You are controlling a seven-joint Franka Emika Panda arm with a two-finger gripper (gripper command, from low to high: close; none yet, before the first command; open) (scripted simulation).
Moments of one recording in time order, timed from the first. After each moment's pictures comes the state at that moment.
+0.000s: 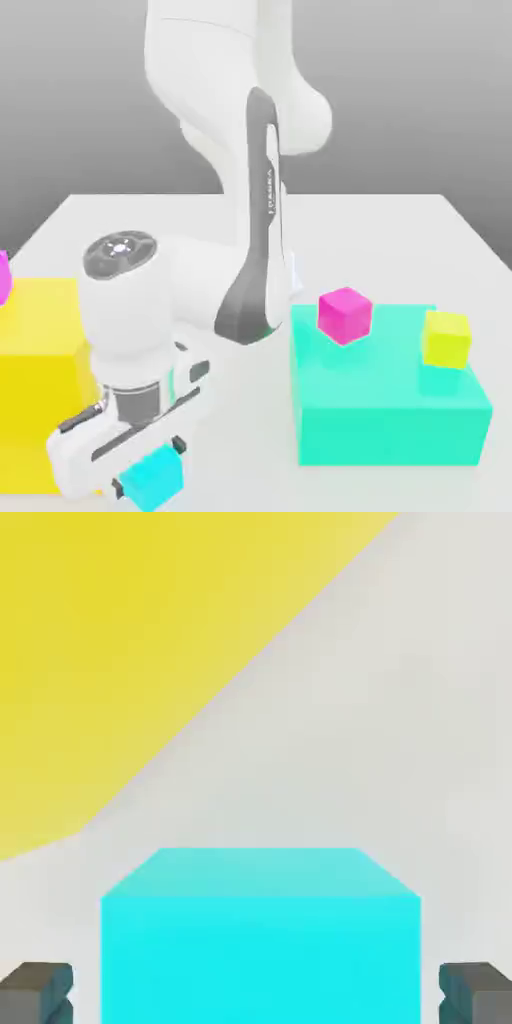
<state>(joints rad) -0.06 0.42 -0.17 -2.44 0.23 2.85 2.70</state>
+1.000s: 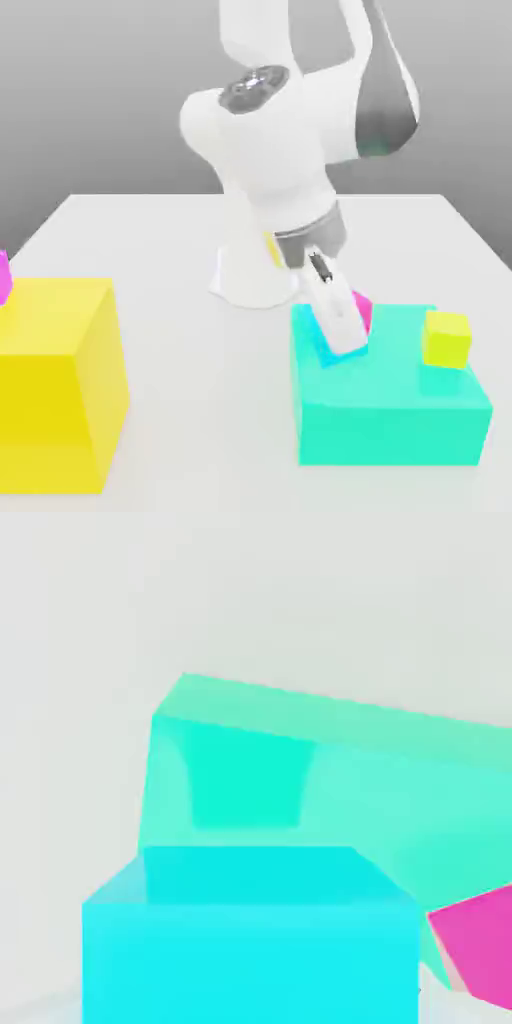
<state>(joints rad) 0.16 -0.27 0.02 -2.71 0.48 2.36 1.83</state>
